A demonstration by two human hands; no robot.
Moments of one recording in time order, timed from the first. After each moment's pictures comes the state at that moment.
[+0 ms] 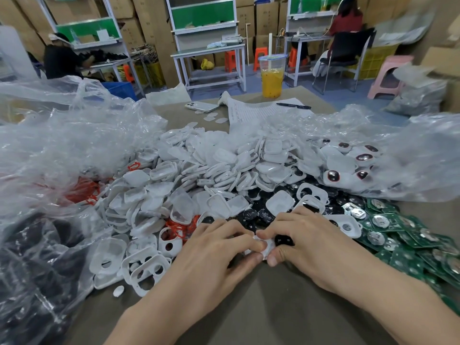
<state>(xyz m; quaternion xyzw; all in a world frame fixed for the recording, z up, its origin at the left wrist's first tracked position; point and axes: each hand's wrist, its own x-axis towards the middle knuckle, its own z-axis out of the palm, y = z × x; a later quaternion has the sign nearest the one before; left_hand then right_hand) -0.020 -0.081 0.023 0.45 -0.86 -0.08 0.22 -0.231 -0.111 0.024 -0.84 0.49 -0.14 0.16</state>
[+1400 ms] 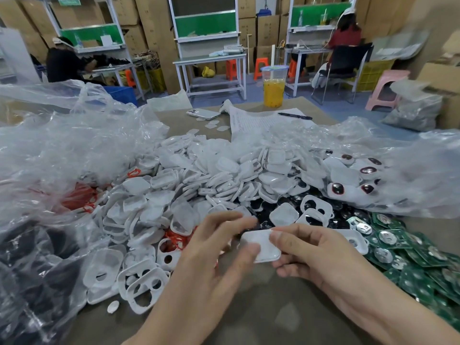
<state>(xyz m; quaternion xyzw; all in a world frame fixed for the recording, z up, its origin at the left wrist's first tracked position) -0.024 -0.071 0.029 0.49 -0.74 -0.19 0.42 -0.218 -0.092 0.039 -0.40 0.44 -0.45 0.67</state>
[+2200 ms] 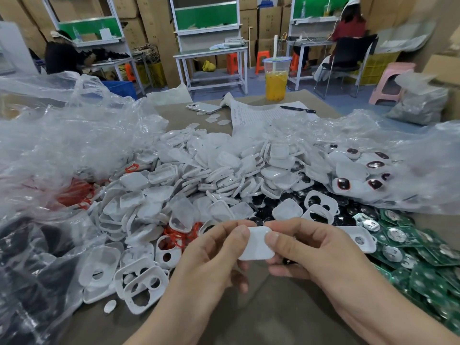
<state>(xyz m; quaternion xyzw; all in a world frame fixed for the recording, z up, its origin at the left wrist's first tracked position) -0.038 -0.076 0.036 0.45 -0.45 -0.58 0.51 -0.208 -0.086 0.038 -0.44 0.44 -0.47 0.63</state>
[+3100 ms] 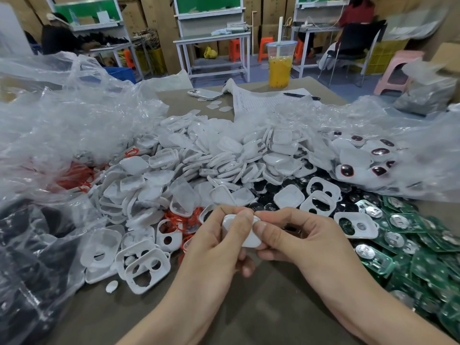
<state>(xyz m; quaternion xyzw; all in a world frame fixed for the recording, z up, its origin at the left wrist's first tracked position) -0.049 -0.073 0.028 0.43 -0.42 -0.60 0.53 -0.194 -0.078 0.036 -0.47 0.44 -0.49 0.59</state>
